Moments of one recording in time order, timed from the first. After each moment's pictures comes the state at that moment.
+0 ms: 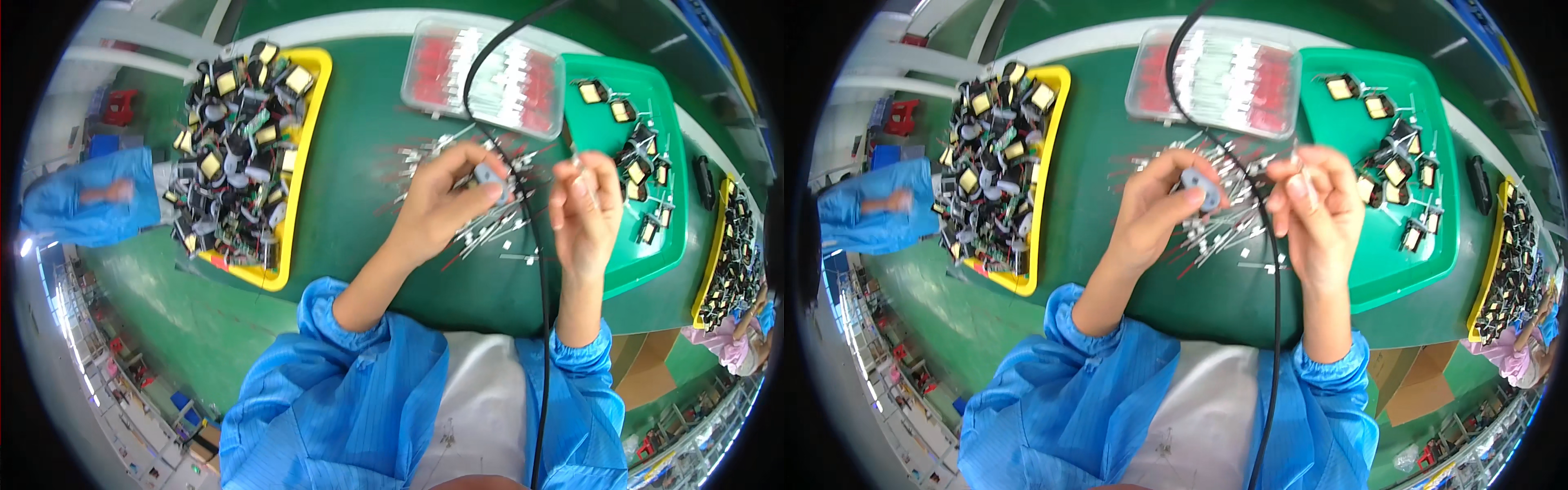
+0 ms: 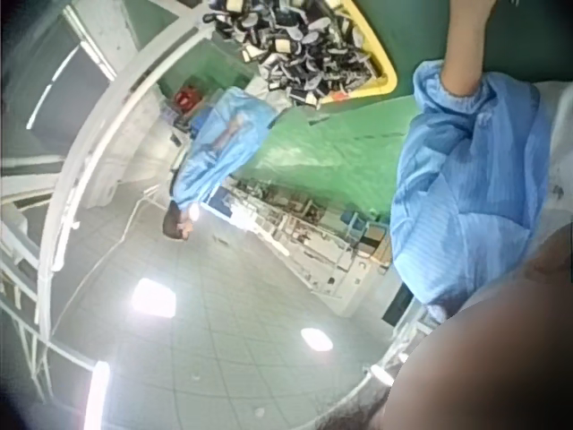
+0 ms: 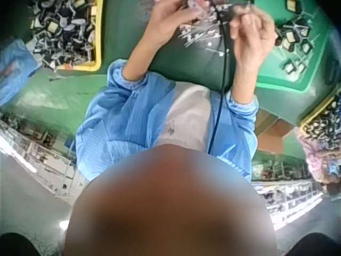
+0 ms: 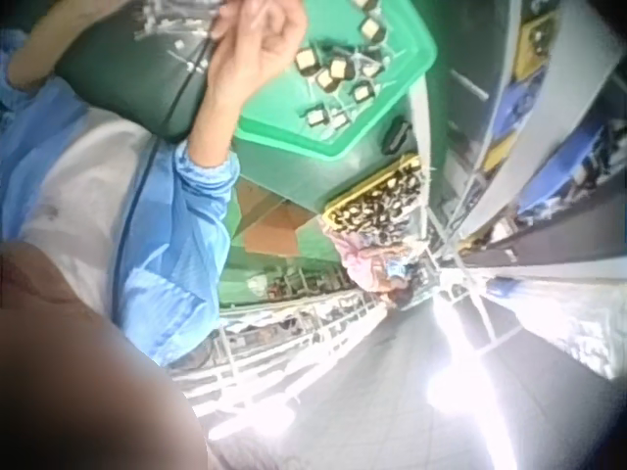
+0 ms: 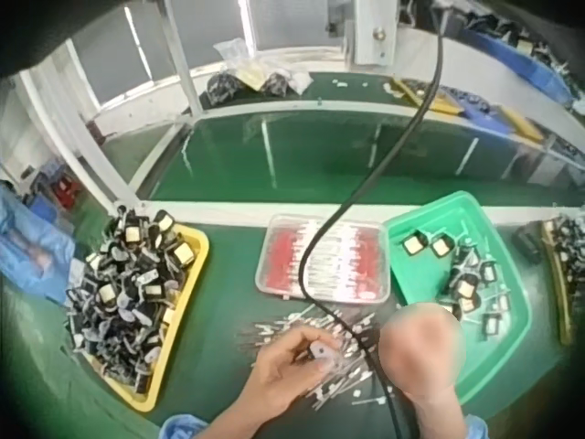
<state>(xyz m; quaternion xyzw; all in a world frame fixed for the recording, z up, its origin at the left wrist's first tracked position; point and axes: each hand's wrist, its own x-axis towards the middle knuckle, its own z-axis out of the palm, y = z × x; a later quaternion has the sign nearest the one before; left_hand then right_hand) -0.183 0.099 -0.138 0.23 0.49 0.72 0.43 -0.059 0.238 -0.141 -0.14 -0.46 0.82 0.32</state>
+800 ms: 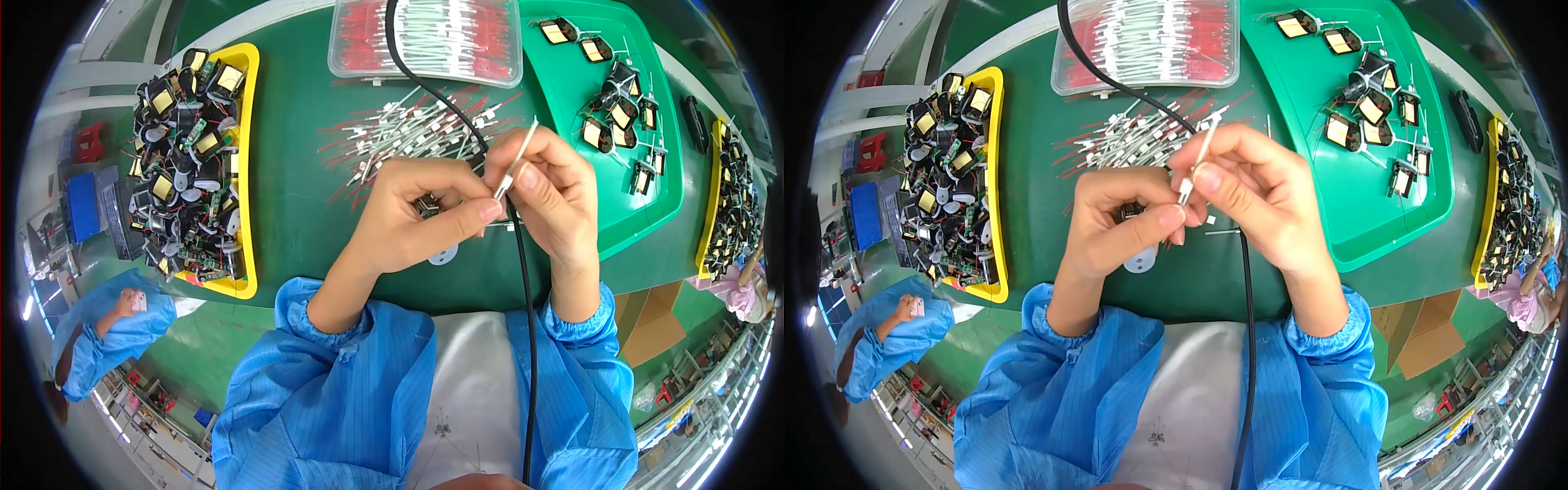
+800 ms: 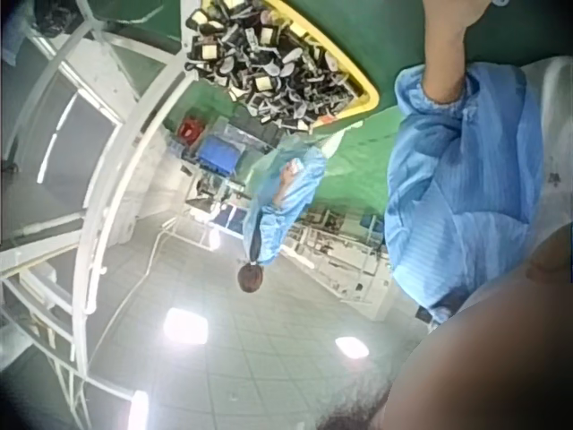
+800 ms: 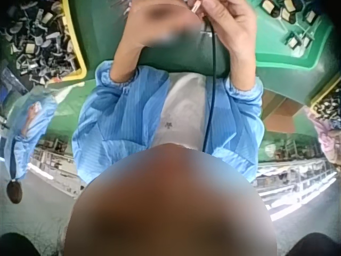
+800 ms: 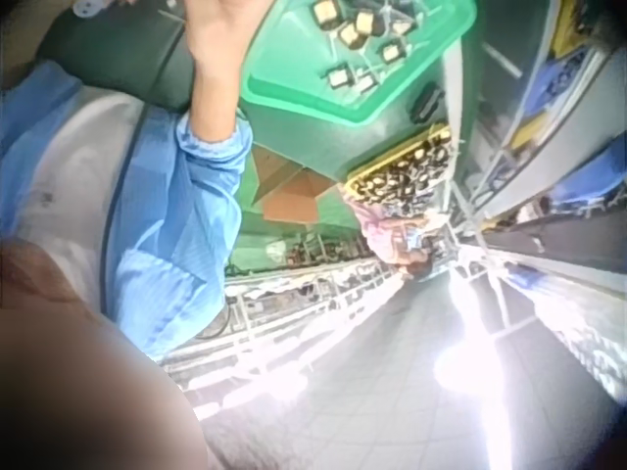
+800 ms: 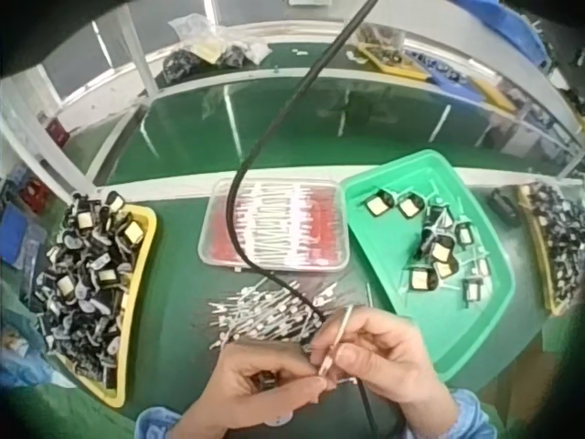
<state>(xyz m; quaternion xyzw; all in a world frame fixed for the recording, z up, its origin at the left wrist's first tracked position) -0.170 0.095 -0.139 0.35 0.48 0.66 0.46 -0.051 0.228 -0.129 -0.10 -0.48 0.85 0.18</state>
